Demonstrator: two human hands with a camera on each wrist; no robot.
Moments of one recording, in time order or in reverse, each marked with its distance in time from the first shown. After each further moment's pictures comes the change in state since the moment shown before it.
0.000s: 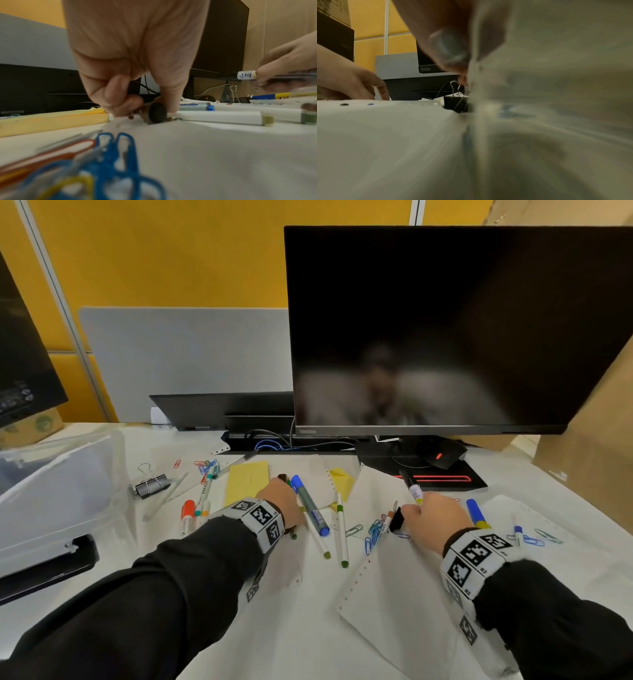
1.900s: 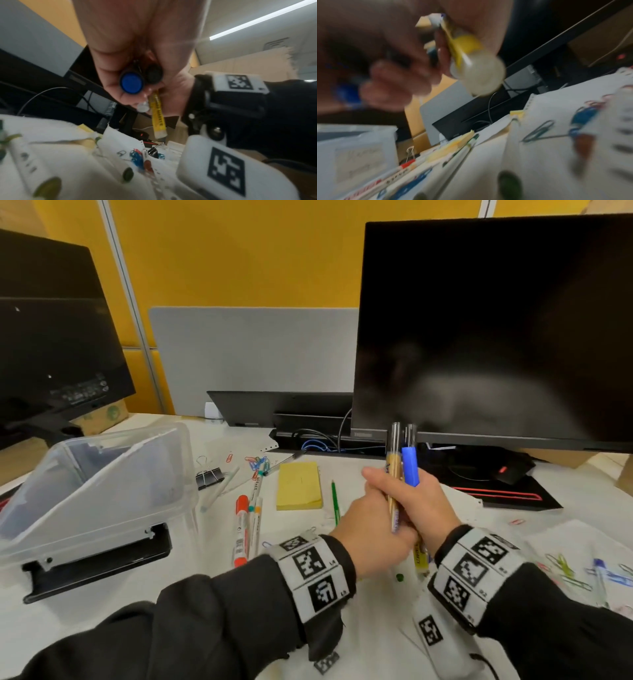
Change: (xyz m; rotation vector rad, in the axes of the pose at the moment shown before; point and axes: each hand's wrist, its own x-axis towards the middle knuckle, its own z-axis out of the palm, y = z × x) left_hand -0.079 0.016 -0.010 -0.687 0.047 0.488; right_hand -0.027 -0.086 0.015 1.144 -0.115 -0.433
